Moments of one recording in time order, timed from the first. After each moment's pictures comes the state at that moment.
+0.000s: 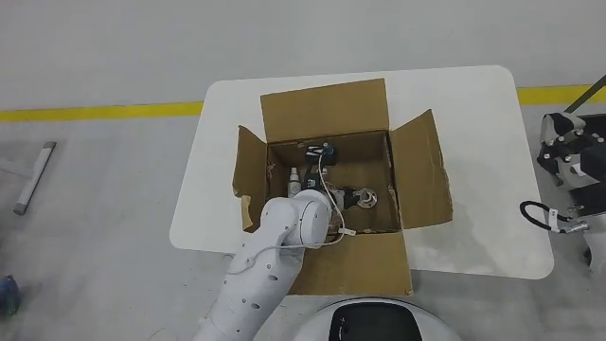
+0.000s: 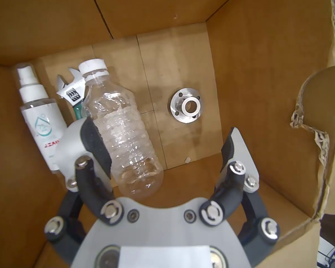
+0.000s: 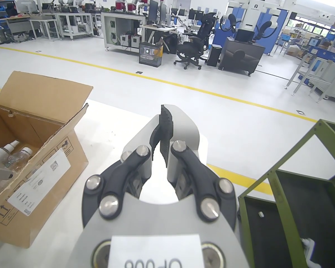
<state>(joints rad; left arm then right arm) 0.89 -1.41 -0.91 -1.62 1.06 0.39 -1.10 -1.69 -1.08 1.87 -2.13 -1.14 -0.15 0.02</state>
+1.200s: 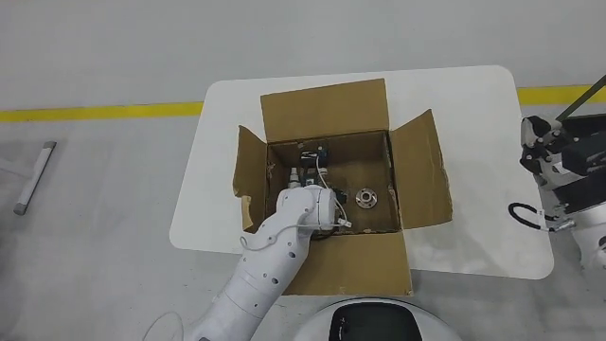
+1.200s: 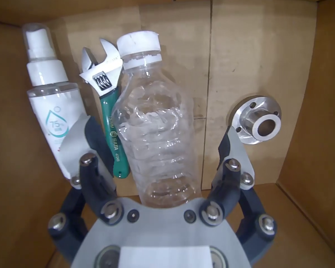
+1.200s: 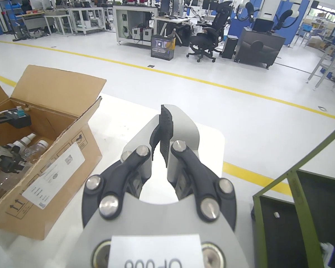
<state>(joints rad) 0.77 -1.47 -0.84 -1.32 1.14 0.50 -1.14 -1.63 -1.09 1.84 -2.10 -1.10 -0.23 0.10</state>
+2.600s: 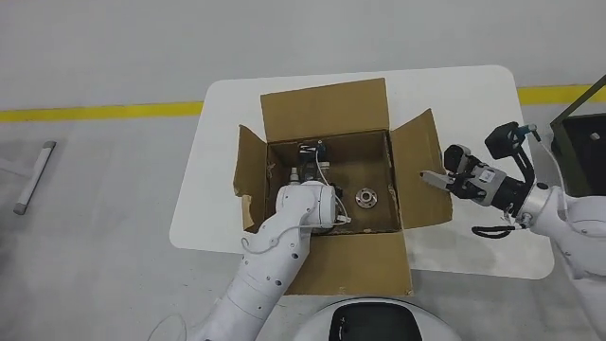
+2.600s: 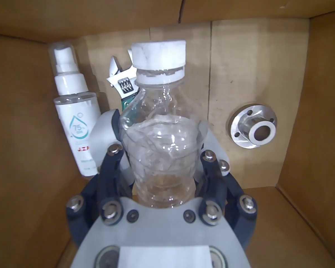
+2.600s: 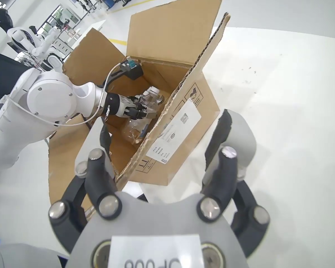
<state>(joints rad) 0.80 -1.50 -0.90 -1.39 1.26 0.47 -1.18 -1.40 -1.06 1.65 -1.95 -0.43 -0.40 0.75</state>
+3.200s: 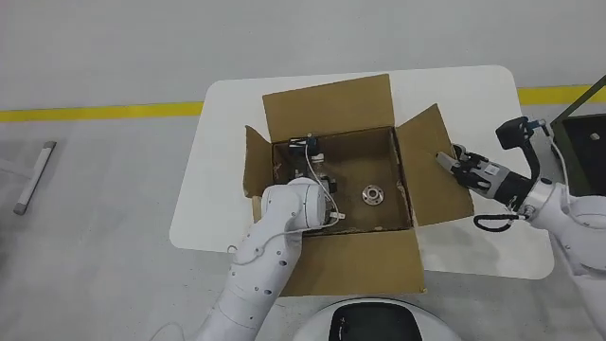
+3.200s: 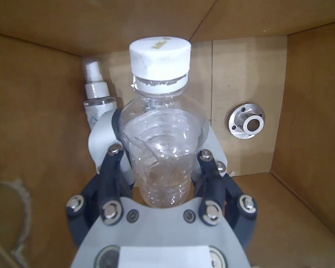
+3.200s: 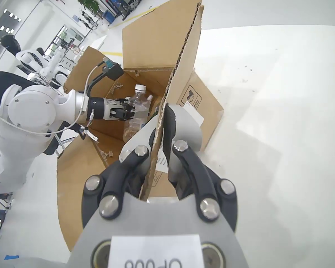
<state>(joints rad) 0.86 -1.49 -0.99 -1.54 1.30 0.44 -1.22 -1.40 -1.05 1.66 -1.90 -0.35 -0.35 0.69</state>
